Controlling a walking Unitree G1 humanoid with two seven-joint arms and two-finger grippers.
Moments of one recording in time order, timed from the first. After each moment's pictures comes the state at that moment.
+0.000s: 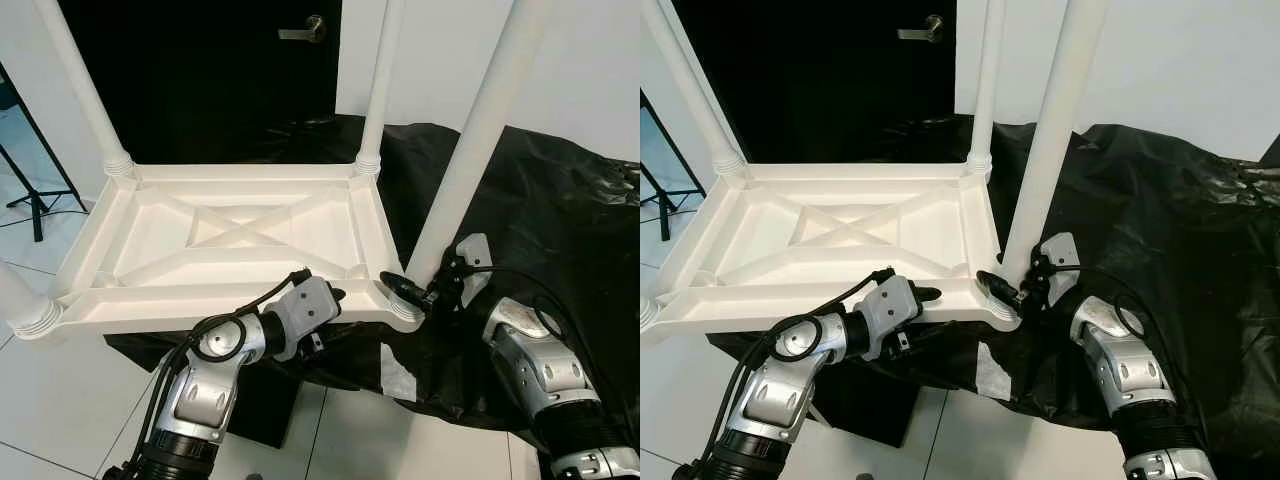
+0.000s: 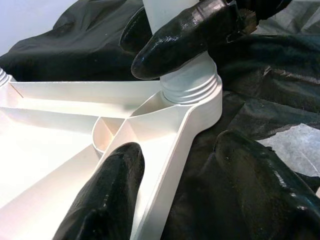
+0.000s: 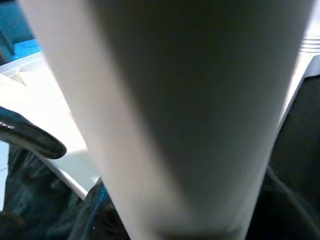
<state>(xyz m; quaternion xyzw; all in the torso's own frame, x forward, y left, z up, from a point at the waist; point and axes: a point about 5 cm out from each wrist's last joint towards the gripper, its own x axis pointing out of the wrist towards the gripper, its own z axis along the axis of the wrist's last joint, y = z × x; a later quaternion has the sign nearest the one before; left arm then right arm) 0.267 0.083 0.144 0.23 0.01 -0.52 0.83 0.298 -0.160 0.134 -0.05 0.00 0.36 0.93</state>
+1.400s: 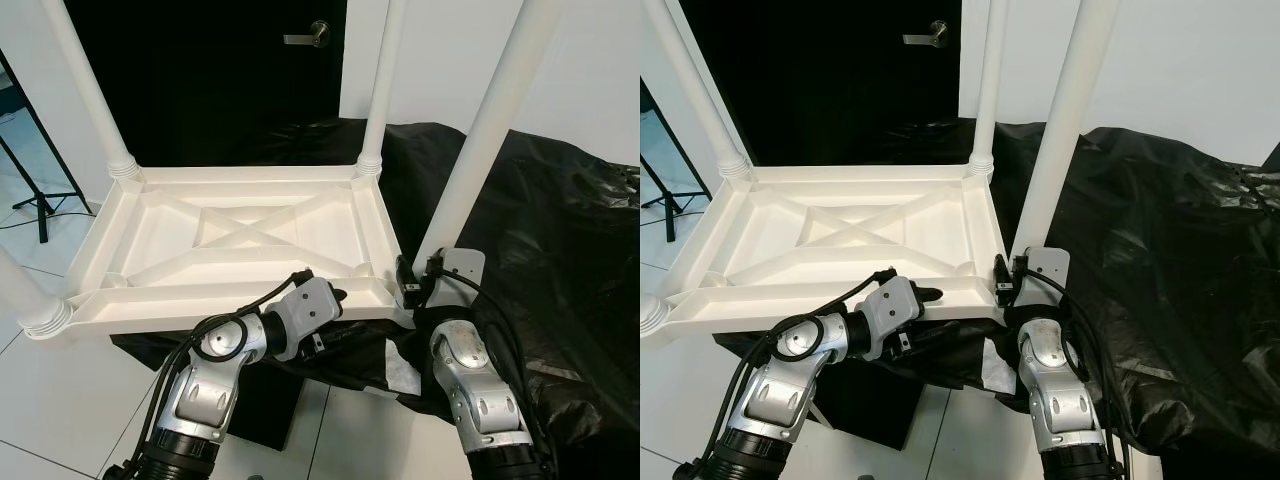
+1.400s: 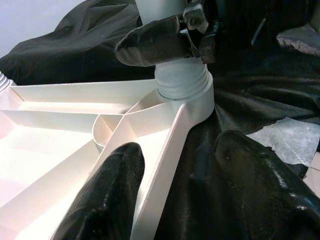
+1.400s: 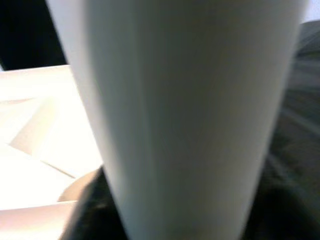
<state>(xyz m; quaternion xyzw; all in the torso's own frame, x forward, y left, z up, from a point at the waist) 0.267 0.082 0.144 0.24 0.01 -0.52 0.82 0.285 -0.134 0.131 -0.01 -0.02 -0.02 1.00</state>
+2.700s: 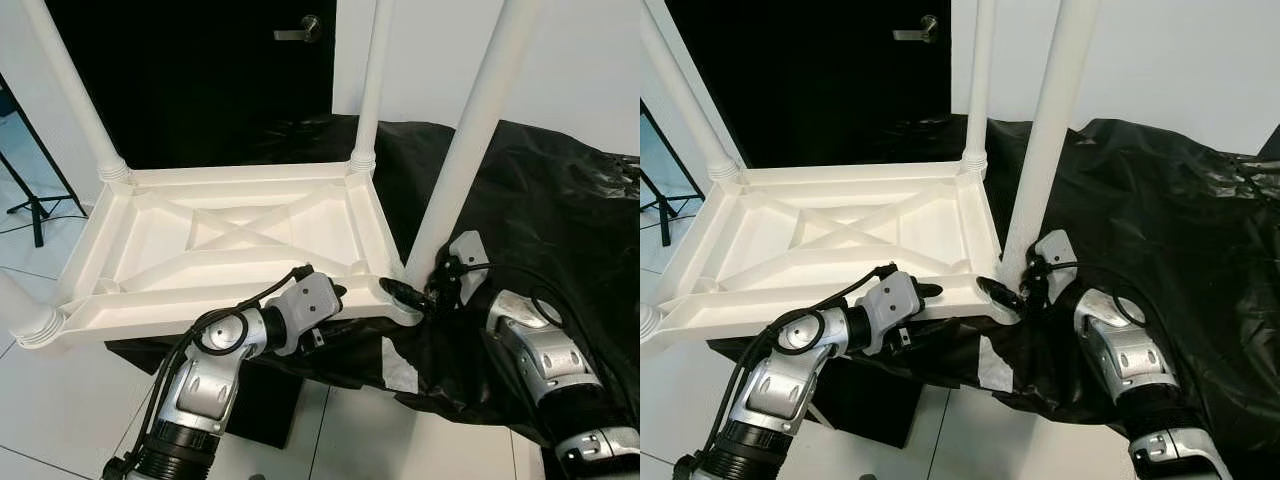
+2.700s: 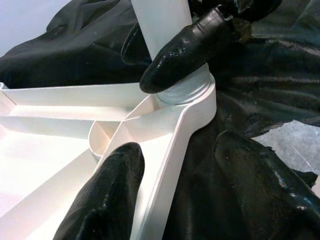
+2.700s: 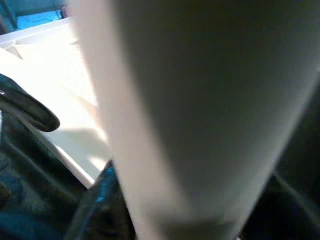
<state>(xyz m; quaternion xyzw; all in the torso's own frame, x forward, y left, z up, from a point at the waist) 0.272 0.082 0.146 0.24 0.01 -0.52 0.82 0.311 -0.166 0.131 -0.10 0.02 0.40 0.91</state>
